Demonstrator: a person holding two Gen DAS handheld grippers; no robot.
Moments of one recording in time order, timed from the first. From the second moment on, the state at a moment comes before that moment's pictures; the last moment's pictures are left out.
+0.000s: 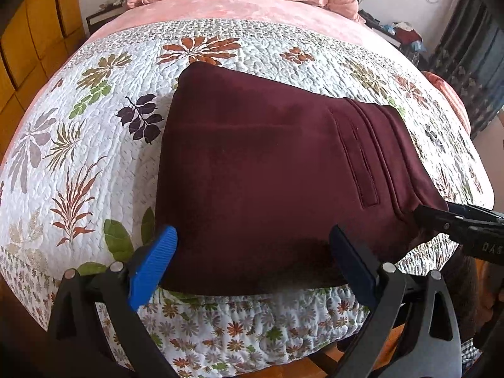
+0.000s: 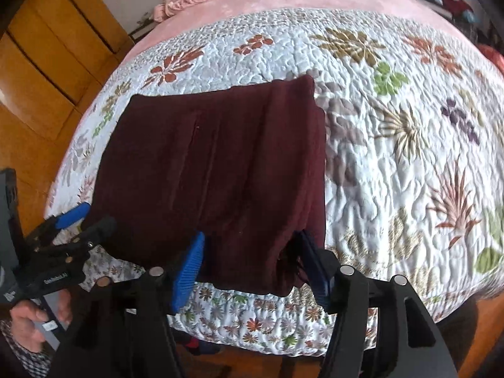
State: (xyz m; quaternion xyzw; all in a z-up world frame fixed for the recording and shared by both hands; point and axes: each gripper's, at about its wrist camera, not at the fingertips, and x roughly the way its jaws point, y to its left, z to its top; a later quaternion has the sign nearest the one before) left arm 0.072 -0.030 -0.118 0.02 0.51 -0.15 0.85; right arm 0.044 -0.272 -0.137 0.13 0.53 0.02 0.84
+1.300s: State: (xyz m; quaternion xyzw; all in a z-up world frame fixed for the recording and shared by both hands) left arm 0.068 -0.017 -0.114 -0.02 0.52 -0.14 0.84; right arm 0.033 -0.285 -0.133 0.15 0.52 0.03 0.84
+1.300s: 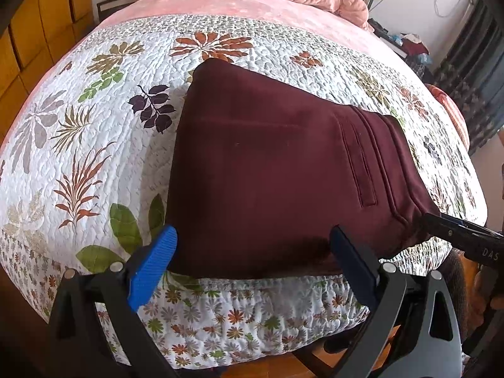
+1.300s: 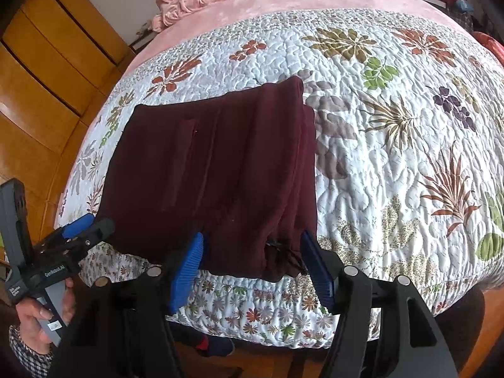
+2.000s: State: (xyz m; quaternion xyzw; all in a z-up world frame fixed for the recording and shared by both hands) left arm 0.068 -0.017 -0.115 -0.02 0.52 -0.14 0.84; right arm 0.033 -0.288 -0.137 0.15 0.52 0.03 0.84
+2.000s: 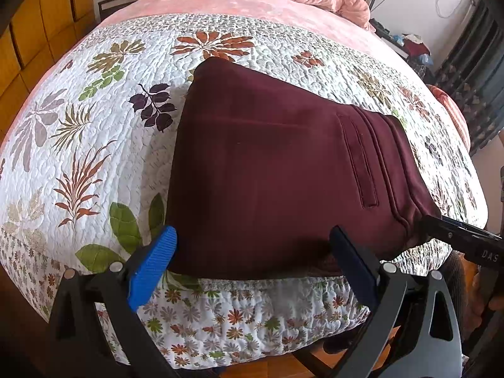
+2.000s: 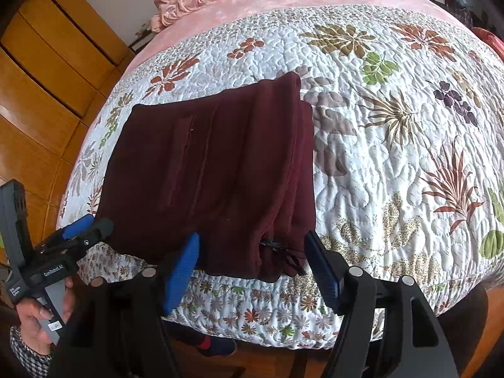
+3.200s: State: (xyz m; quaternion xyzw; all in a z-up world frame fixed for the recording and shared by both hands) left arm 0.094 0.022 -0.134 -0.11 0.57 -0.16 0.80; right arm 0.043 -0.301 -0.135 0.18 0.53 0.10 0.82
